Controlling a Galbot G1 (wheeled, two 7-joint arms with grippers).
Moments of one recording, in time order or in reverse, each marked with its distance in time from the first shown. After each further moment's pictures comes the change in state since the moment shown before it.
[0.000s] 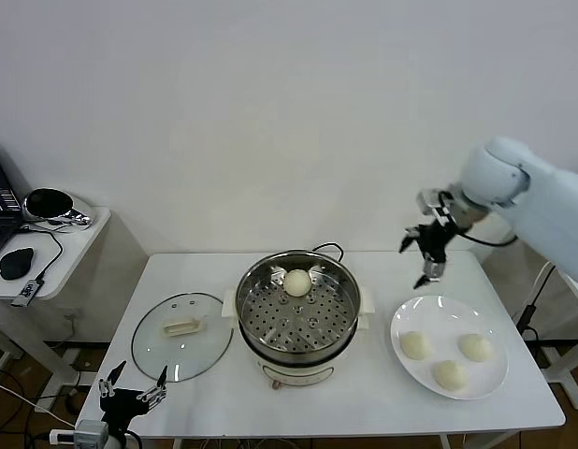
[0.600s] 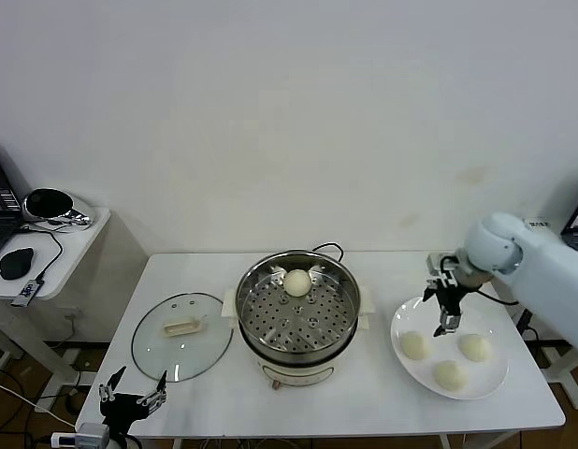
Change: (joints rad) left arm 0.003 -0.010 -0.005 0.020 0.009 0.006 0.000; right arm -0.256 0.036 0.085 -0.061 -0.175 0.040 0.075
